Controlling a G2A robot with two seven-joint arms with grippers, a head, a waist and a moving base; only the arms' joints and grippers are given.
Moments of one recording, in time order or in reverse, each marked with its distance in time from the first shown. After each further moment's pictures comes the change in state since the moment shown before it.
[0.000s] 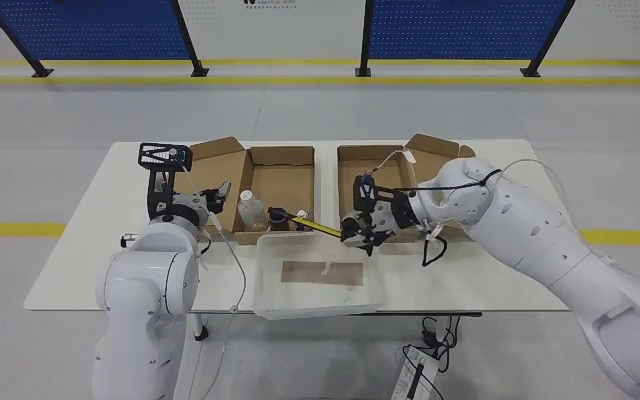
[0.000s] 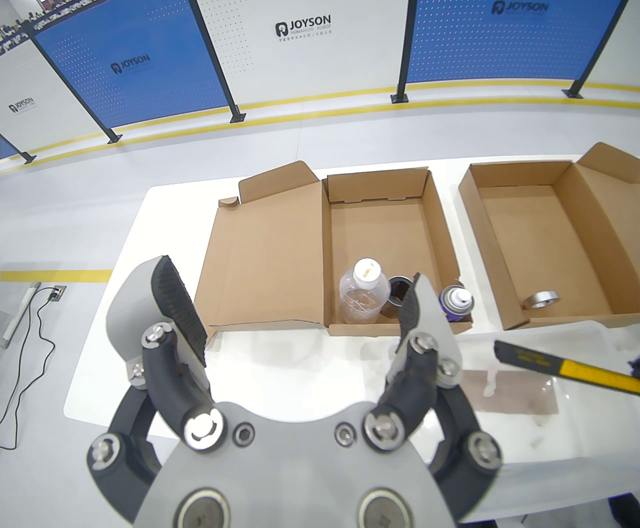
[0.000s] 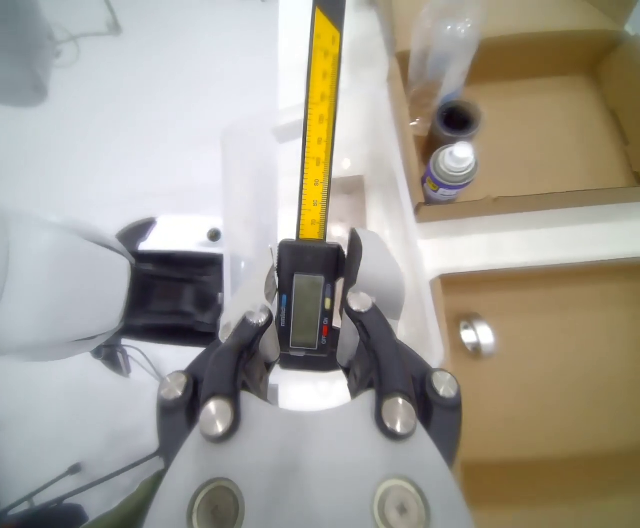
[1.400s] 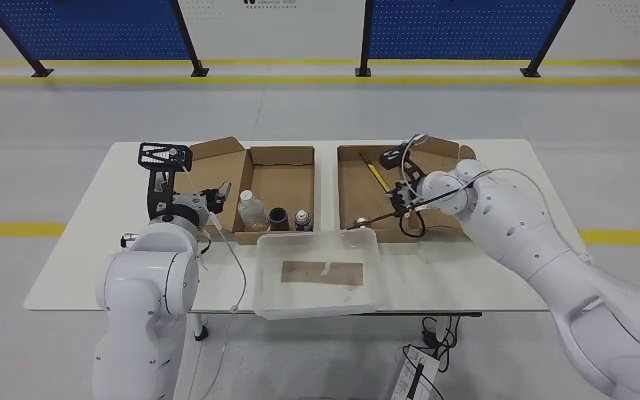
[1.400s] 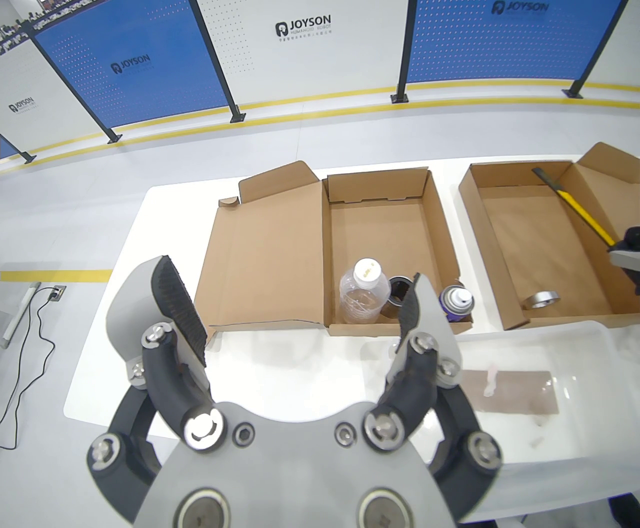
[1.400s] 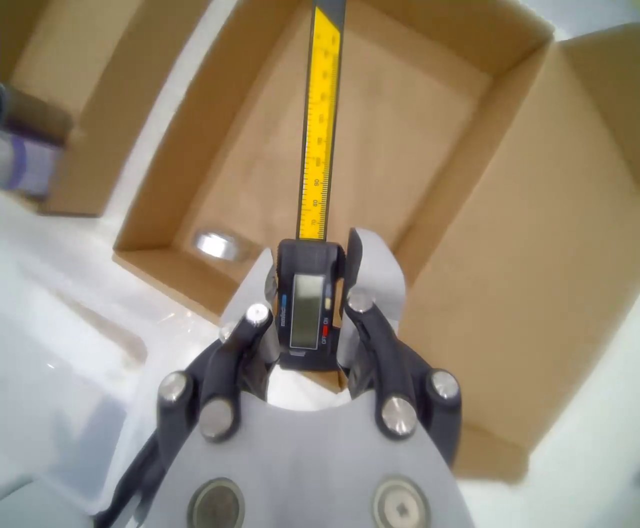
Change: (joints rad) left arm 0.000 0.000 0.000 0.000 0.000 0.000 0.000; right arm -0.034 -0.118 0.049 0.255 -0.298 0.810 0.023
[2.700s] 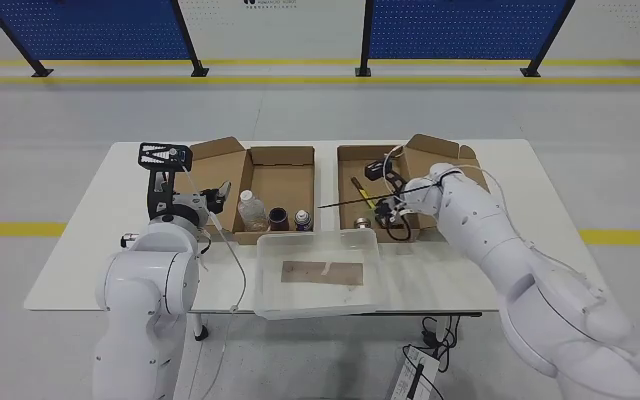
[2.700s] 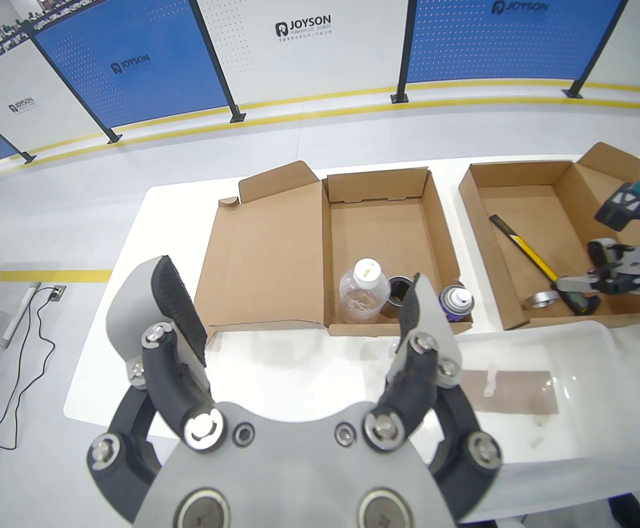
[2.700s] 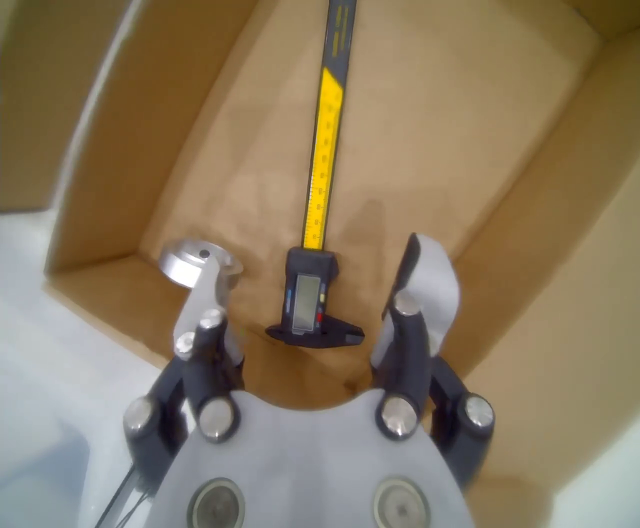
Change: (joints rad) left arm 0.000 0.000 0.000 0.000 0.000 0.000 0.000; right arm 0.054 -0.266 -0.040 0.479 -0.031 -0.227 -0.065
